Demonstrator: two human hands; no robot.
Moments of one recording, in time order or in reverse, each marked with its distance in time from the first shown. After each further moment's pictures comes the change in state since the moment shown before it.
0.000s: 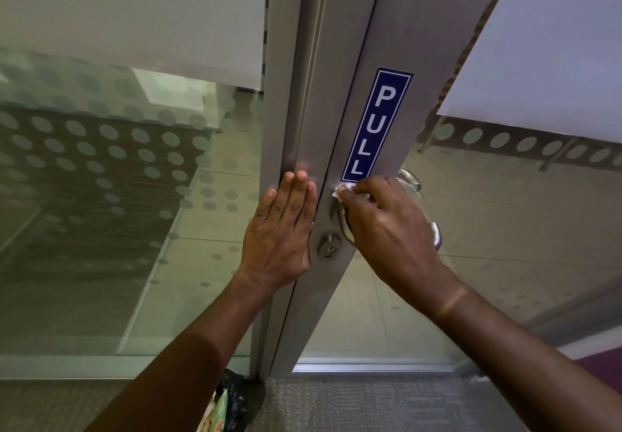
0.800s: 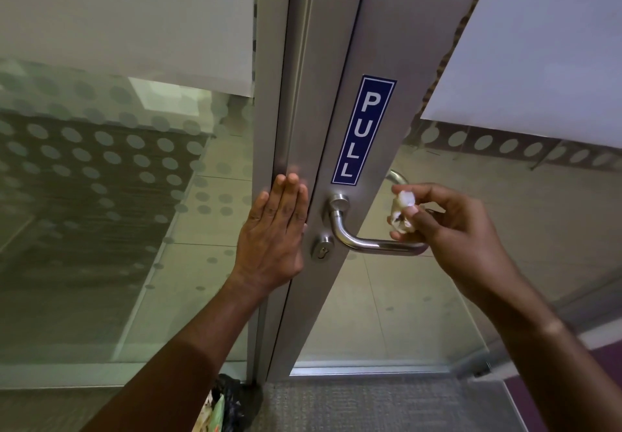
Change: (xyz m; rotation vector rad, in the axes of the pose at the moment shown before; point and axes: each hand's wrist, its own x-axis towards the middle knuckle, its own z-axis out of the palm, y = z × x) left_hand -0.001 0.001 0.000 -0.017 0.013 -0.013; right_hand -0.023 0.042 -0.049 1.195 -0.048 0.681
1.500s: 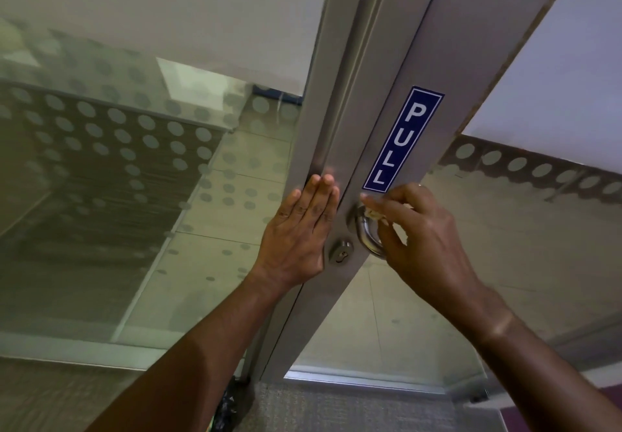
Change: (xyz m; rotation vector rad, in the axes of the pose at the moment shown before) left_hand 0.002 0.000 -0.005 0.028 -0.043 0.006; right_hand 0.005 0.002 0.050 -0.930 -0.014 -0.676
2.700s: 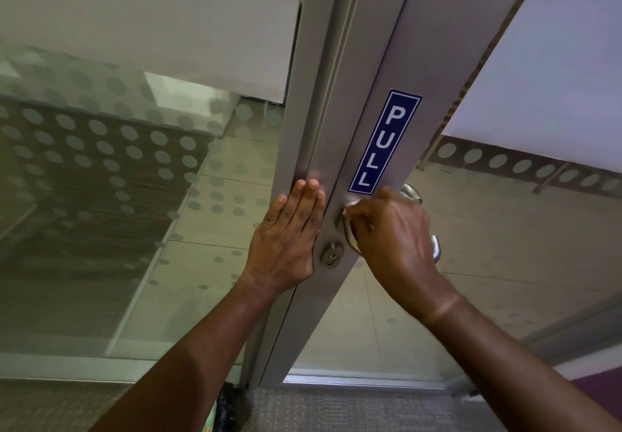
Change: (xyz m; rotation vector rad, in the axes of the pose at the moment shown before) left_hand -0.002 0.000 0.002 -0.012 0.014 0.003; right_hand 0.016 -0.020 0.011 -0.092 -0.079 0.266
